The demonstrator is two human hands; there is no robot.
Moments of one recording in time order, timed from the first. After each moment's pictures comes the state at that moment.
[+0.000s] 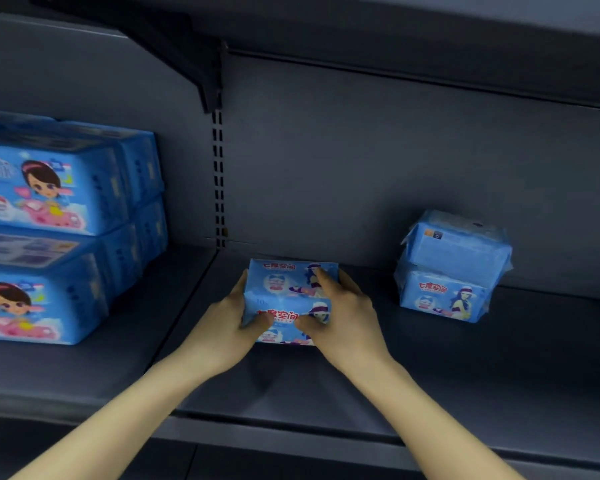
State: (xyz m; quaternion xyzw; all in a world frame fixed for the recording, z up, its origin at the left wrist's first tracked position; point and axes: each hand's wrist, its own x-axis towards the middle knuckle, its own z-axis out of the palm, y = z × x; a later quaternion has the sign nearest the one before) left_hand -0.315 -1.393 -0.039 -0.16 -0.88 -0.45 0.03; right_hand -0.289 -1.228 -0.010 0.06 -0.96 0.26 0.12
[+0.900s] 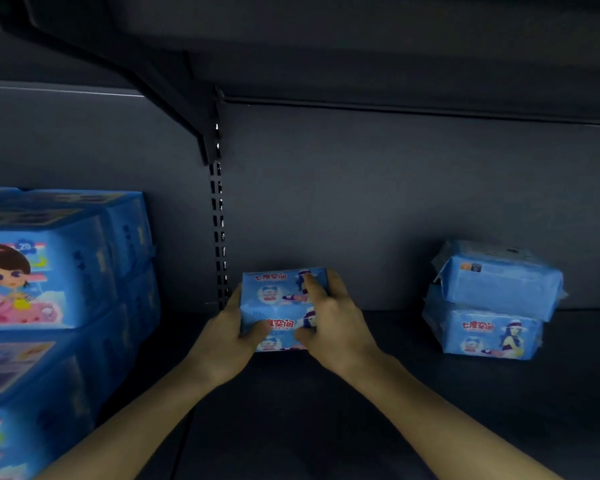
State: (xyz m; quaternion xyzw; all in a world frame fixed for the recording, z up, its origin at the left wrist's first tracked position) left_hand -0.419 -1.426 -0.036 -0.21 -0.84 -0.49 0.04; right_hand -0.380 -1.270 -0.009 0.05 -0.97 0.20 0.14
